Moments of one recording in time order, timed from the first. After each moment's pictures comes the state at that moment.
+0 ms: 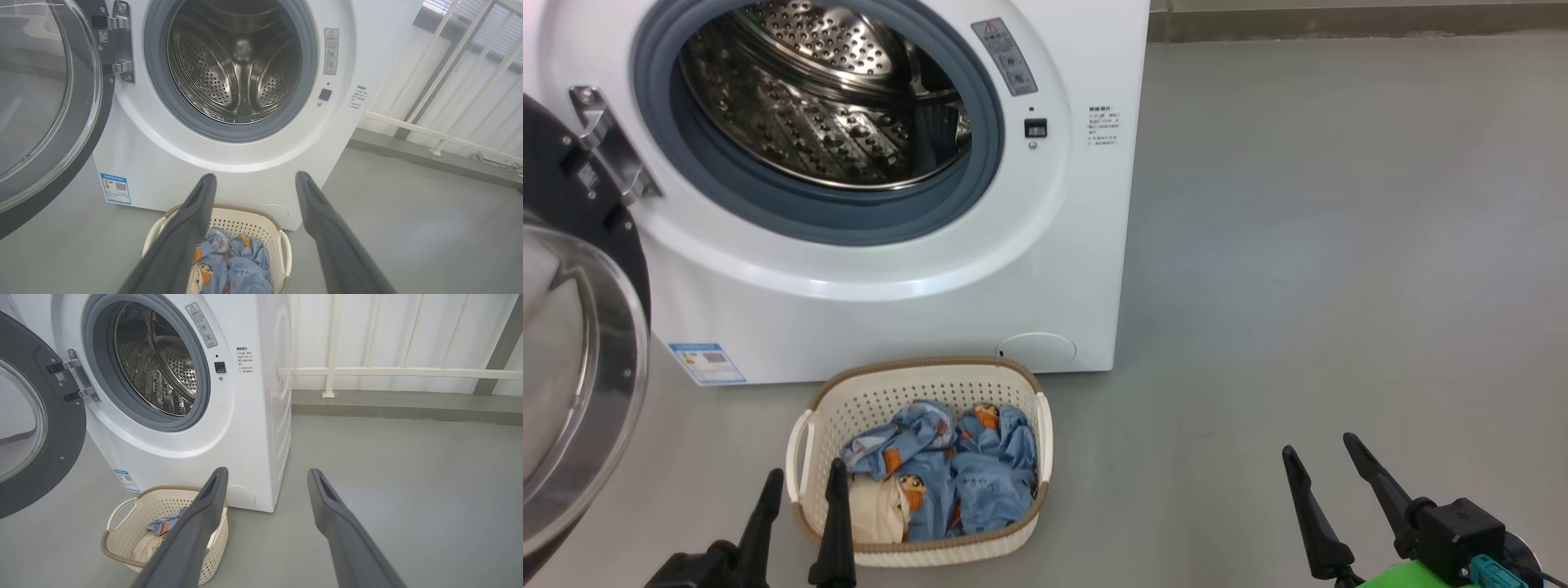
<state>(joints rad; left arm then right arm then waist) 0.08 0.10 -0.19 0.01 -0.46 0.03 -0.23 0.11 -0.05 0.01 -0.05 0.13 0.13 -0.11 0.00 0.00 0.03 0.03</state>
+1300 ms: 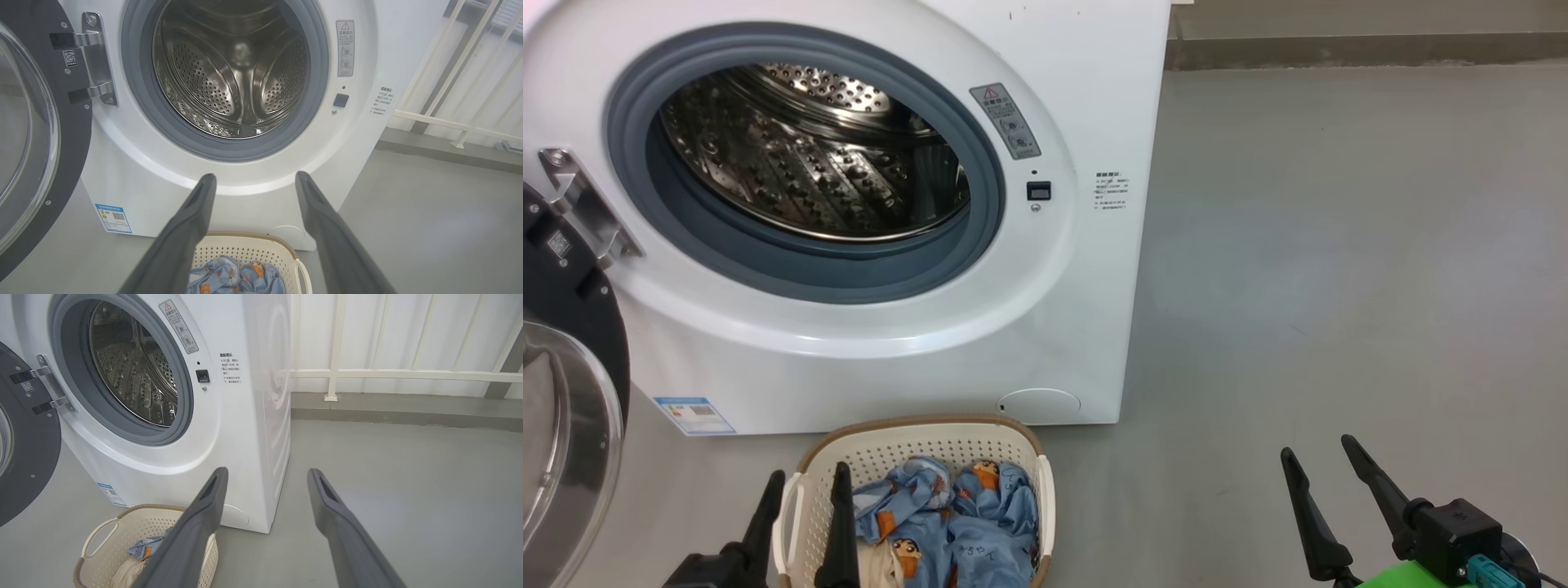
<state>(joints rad) 0.08 0.12 -0.21 0.03 -0.40 0.06 -0.24 0.11 -0.05 0.01 -0.04 0.13 0.13 -0.11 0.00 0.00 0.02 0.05</state>
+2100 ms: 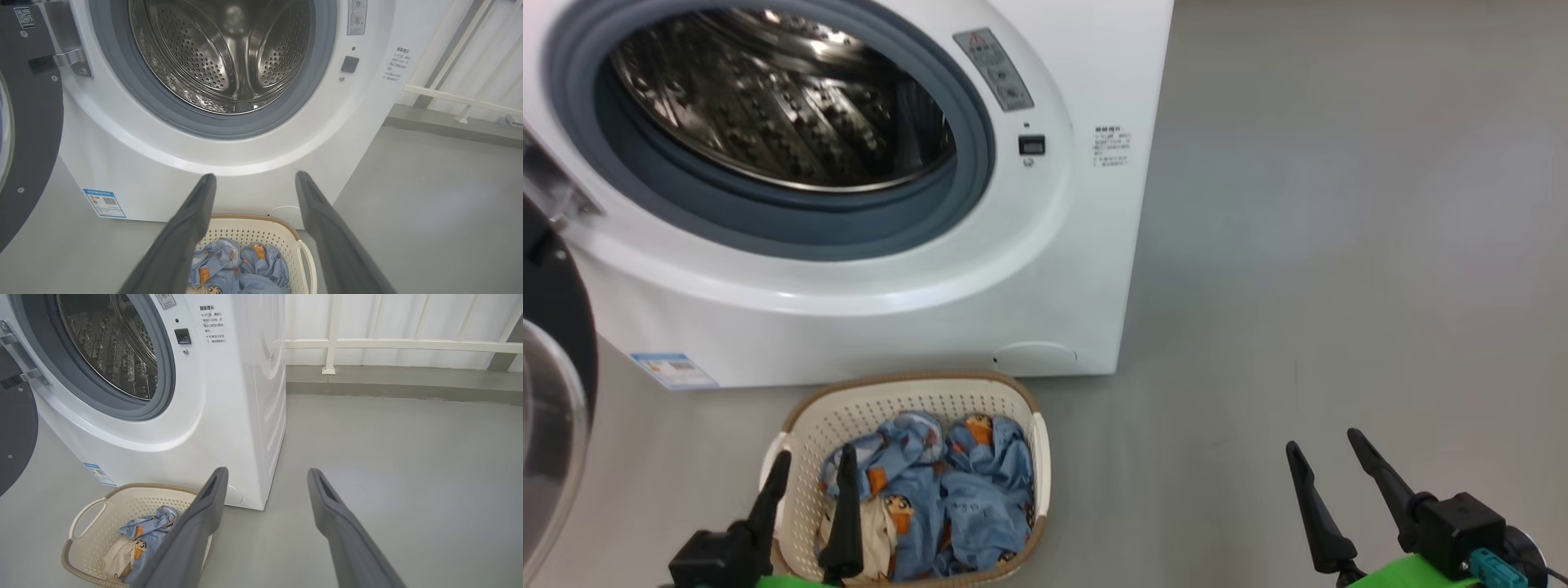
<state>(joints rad) 0.02 0.13 -0.24 0.06 -0.40 0.06 -0.24 0.10 -0.05 0.00 -0.04 0.12 0.13 -0.11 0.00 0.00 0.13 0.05</state>
